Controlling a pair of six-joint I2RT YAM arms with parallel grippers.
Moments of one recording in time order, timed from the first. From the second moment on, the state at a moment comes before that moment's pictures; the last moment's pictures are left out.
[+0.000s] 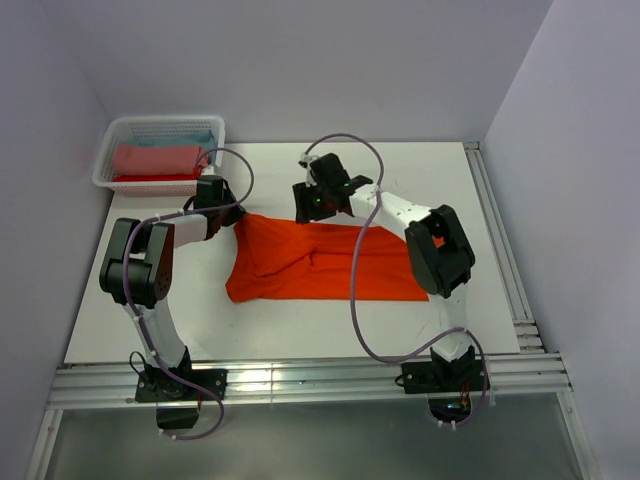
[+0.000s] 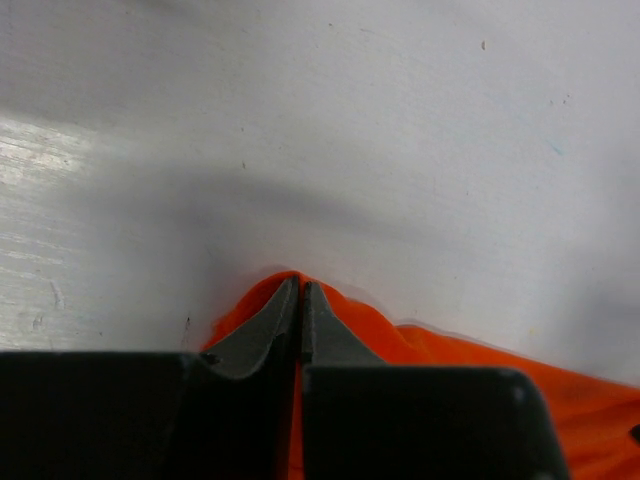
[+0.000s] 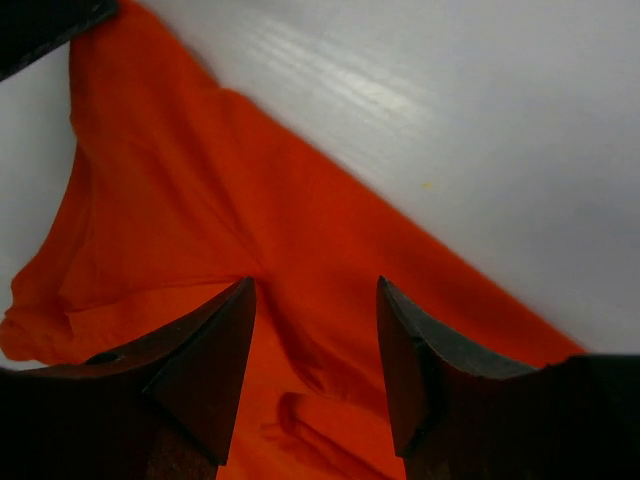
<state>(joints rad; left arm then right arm) -0.18 1.88 1.03 0.19 0.04 -0.64 0.55 2.02 1.58 -0.39 -0.16 0.26</state>
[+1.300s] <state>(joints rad) -0.18 1.88 1.03 0.19 0.05 -0.64 0.68 2.09 1.53 -0.29 -0.24 0.23</state>
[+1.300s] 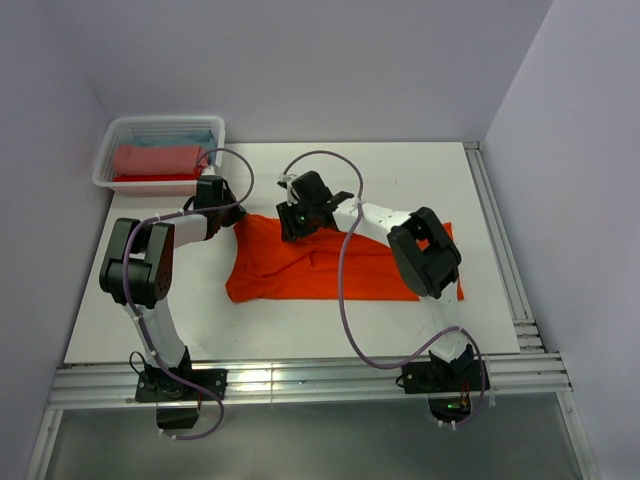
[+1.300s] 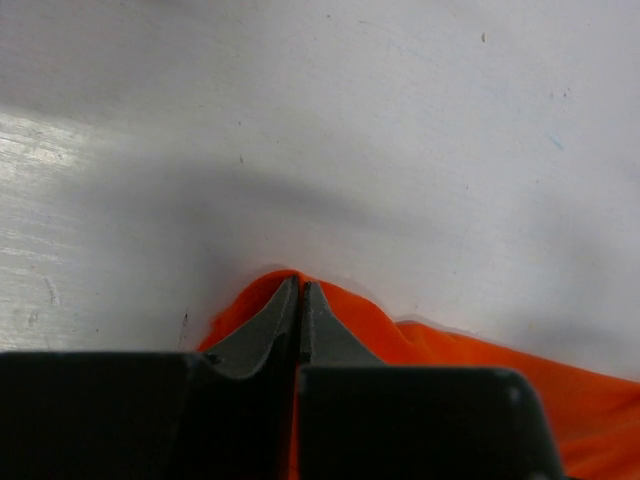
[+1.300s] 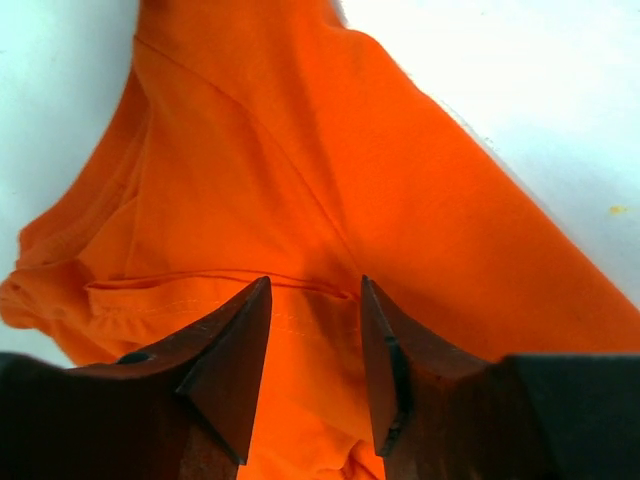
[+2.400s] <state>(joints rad) -0.18 1.88 1.03 0.15 0.05 -0.62 0.68 2.07 1.43 -0.21 -0.20 0.24</state>
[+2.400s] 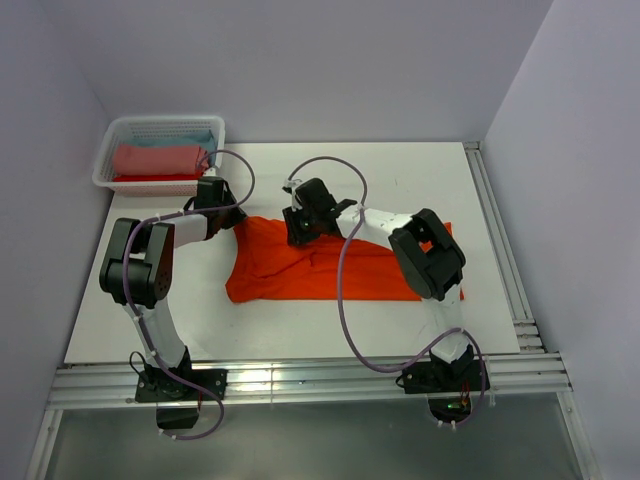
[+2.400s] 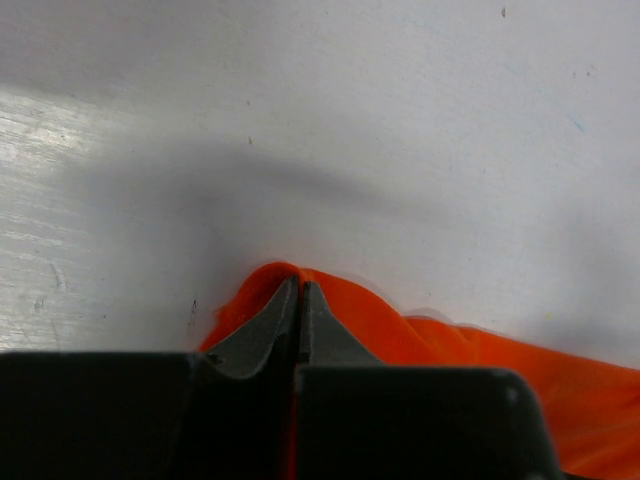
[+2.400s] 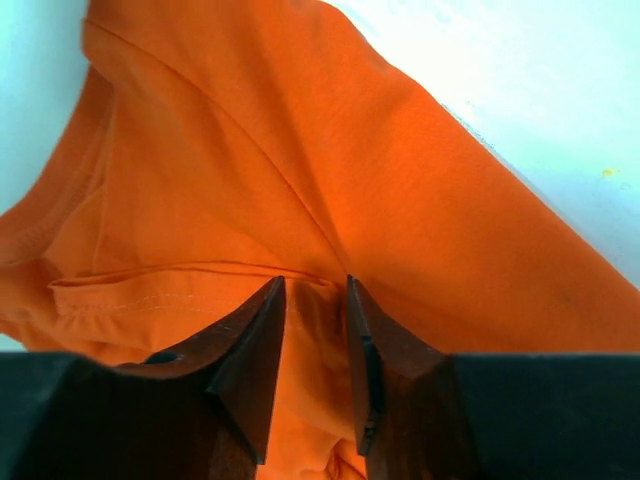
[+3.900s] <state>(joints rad) -0.19 1.88 1.07 0.11 0.03 -0.60 0.69 1.74 1.05 -0.07 -0.32 0.29</state>
